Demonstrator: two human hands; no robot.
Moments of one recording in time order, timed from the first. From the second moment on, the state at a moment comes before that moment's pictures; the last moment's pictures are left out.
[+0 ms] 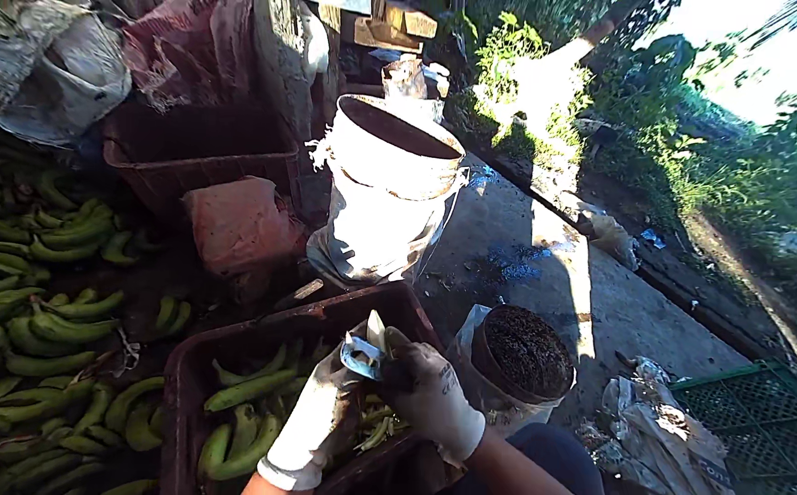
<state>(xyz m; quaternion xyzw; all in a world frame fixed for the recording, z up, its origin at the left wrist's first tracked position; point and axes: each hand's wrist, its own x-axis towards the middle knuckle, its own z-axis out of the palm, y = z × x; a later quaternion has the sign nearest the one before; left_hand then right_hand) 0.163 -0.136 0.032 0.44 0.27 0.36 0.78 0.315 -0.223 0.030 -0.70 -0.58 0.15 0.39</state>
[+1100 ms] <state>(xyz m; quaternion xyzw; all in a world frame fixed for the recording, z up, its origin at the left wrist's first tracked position) 0.024 -0.044 0.088 0.37 0.37 0.60 0.61 0.174 -0.150 -0.110 -0.63 -0.70 0.31 -0.10</state>
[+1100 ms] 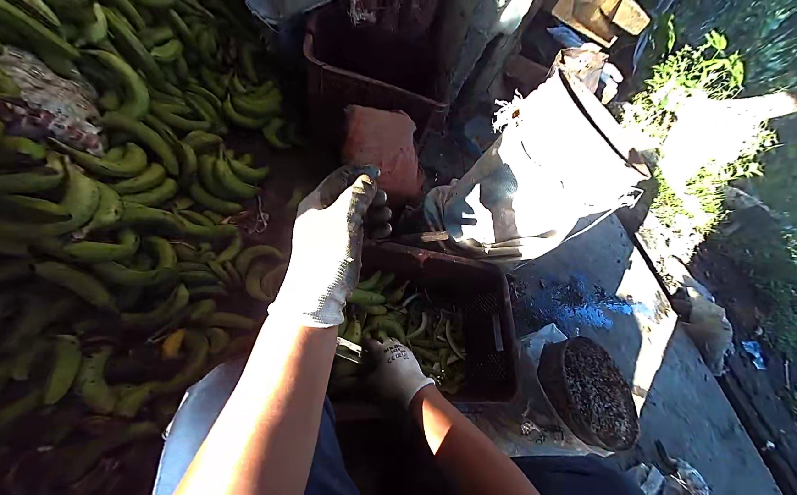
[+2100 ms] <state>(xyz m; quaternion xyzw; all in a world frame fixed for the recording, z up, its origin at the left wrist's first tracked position) 0.155 -0.113 0.016 0.63 0.24 0.47 0.57 0.372 -0.214 0.032 -0.66 -0.41 0.38 0.51</state>
